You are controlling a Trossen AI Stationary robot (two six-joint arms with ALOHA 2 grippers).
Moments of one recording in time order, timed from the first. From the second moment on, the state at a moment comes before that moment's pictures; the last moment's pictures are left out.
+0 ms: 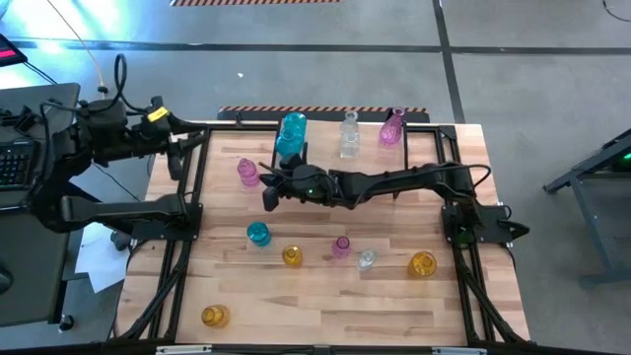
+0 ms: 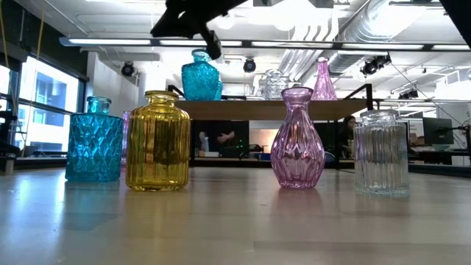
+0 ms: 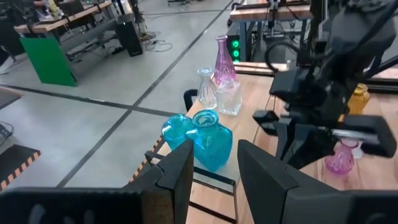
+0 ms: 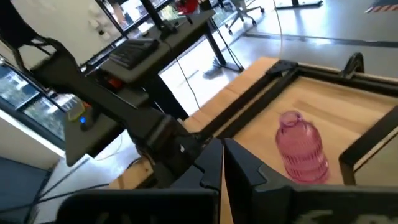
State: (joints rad) left arm 0.41 0.73 1.42 -1.01 -0.05 0.17; right arm 0.03 2.04 1.72 0.07 0.37 0.63
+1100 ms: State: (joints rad) left arm 0.41 0.67 1.42 -1.01 -0.03 0.14; right arm 0.03 2.09 1.72 -0.12 0.76 0.88
